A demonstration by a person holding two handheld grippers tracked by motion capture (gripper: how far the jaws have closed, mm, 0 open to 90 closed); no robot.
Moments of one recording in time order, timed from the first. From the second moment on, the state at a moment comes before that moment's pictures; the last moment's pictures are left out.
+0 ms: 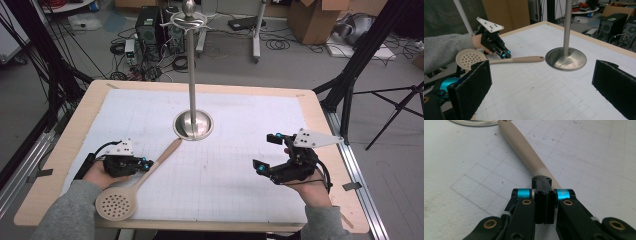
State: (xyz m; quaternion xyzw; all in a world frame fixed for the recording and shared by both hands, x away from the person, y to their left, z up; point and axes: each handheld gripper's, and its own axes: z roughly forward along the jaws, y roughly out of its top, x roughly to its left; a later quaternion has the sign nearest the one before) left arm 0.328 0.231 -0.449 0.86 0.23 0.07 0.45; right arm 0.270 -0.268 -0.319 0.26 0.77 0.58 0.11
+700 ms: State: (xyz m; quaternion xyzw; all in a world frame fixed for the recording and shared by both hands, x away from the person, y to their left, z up) left arm 0.304 0.233 -0.419 0.85 0.20 0.09 0.47; right arm 0.271 -0.271 -0.318 0.26 0.76 0.58 0.12
